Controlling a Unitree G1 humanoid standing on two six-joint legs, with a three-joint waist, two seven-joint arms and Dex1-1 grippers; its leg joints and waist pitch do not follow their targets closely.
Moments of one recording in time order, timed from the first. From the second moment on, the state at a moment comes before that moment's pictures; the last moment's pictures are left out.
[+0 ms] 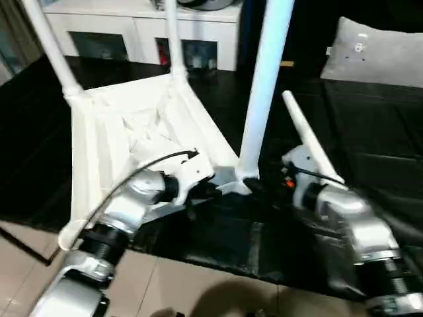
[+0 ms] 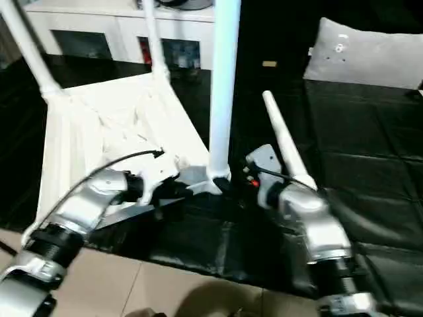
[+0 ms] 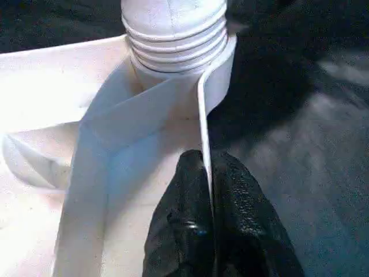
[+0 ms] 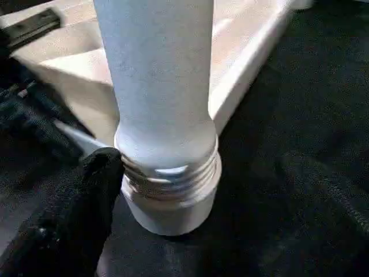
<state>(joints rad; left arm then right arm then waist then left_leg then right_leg) -0.57 0.35 -0.31 0.47 0.05 0.13 -1.11 -0.35 -0.41 0.07 0.24 0.18 0.29 0.89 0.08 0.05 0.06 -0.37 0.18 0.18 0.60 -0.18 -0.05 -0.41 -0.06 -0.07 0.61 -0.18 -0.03</state>
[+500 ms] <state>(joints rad) -0.63 0.41 -0.41 0.55 0.05 -0.06 -1.34 -0.35 -0.48 0.21 0.20 0.20 0.18 1.16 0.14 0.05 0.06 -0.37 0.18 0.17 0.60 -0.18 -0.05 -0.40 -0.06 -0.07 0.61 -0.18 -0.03</state>
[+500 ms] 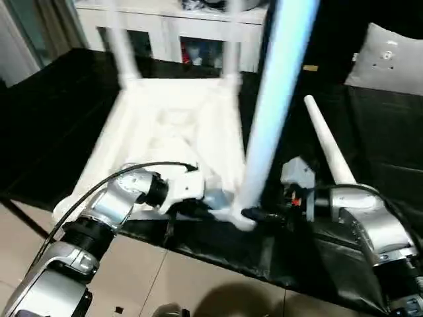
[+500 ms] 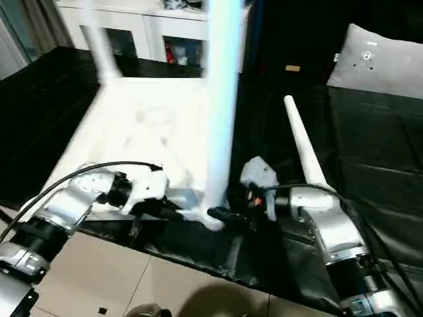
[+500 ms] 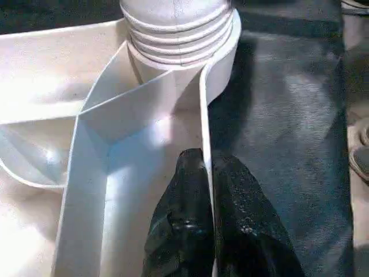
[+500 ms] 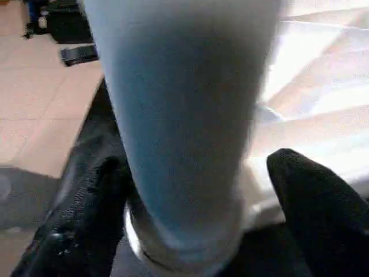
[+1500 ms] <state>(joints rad) -0.63 0.26 -0.32 0.56 0.08 0.19 -1.02 -0.36 -0.24 0.08 0.29 0.16 0.33 0.71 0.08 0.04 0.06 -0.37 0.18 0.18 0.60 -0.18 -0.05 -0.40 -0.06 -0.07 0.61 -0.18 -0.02</state>
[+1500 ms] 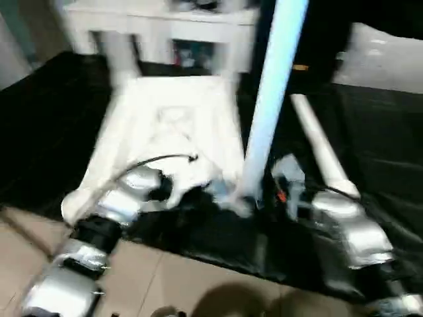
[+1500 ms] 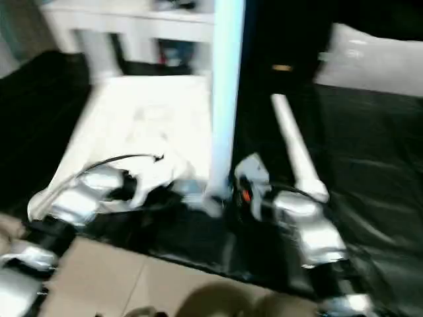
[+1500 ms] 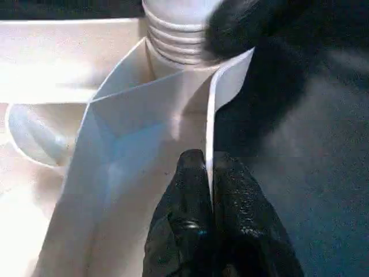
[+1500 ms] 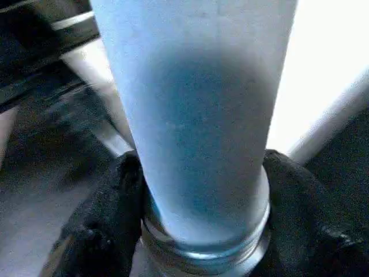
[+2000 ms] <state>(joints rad) -0.69 0.12 -0.30 0.61 0.12 0.26 -0.74 -0.46 -0.09 0.00 0.36 0.08 0.35 0.33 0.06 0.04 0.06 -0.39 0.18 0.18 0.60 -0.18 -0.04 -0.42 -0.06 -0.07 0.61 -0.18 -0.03</state>
